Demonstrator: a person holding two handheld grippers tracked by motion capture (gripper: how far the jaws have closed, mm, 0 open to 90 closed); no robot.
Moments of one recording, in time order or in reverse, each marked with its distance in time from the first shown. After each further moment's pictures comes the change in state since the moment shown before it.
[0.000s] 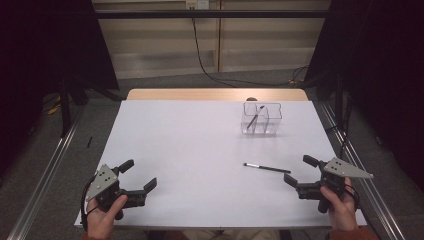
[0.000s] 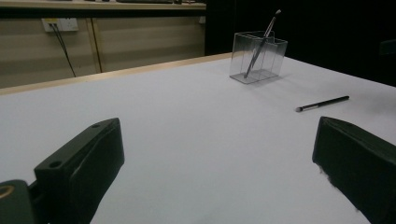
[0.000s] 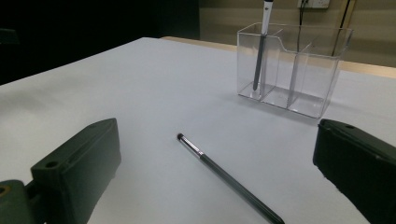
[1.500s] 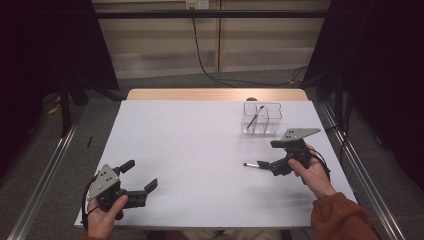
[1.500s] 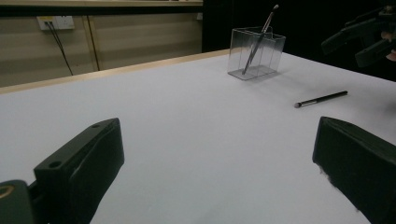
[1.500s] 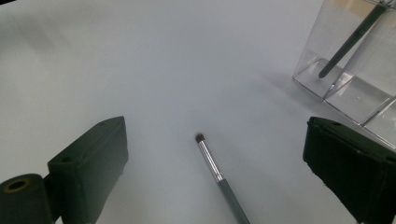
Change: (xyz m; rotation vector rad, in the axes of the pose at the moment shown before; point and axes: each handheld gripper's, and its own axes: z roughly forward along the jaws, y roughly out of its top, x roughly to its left) left arm -0.001 0.000 0.002 0.012 -0.011 0.008; right arm -0.004 0.052 0.094 0.369 0.201 -0.132
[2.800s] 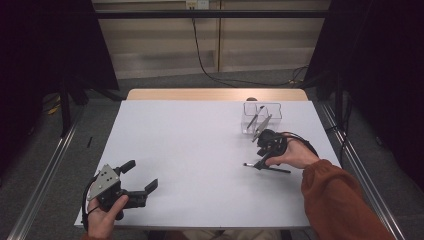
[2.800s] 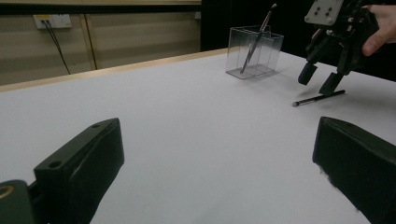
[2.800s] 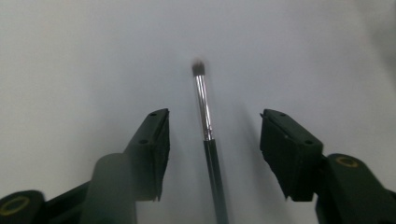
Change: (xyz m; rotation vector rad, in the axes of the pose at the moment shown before) left arm 0.000 -0.001 0.001 0.003 -0.008 -0.002; right arm -0.019 0.035 0.067 0.610 0.147 -0.231
